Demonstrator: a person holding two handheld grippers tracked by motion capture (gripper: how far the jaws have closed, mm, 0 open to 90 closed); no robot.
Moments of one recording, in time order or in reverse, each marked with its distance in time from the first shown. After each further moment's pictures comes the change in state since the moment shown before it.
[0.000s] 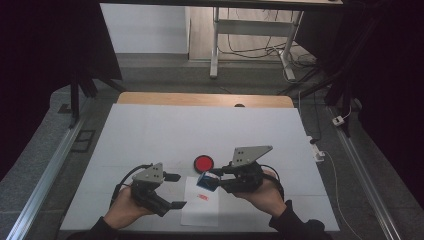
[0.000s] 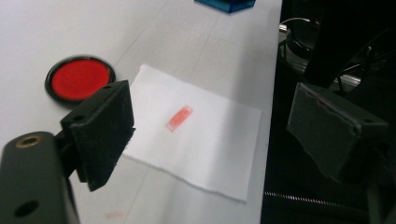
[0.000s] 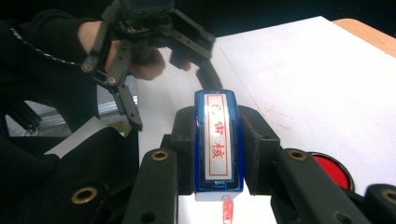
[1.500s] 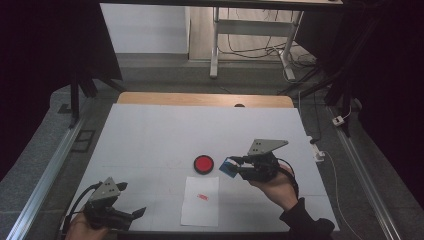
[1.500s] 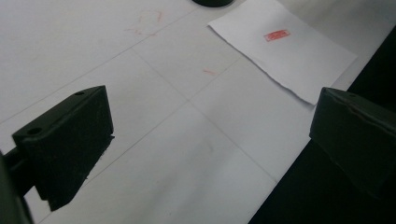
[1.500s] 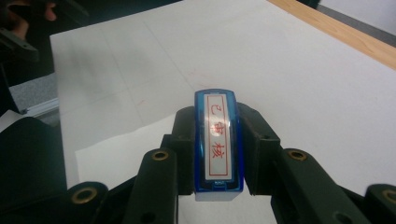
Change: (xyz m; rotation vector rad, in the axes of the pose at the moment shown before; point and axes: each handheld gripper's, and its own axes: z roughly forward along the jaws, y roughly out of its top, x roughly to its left) left arm -0.026 -0.073 -0.069 0.062 0.410 -0.249; right arm -0.037 -0.025 -0.027 0.063 -0.242 0.085
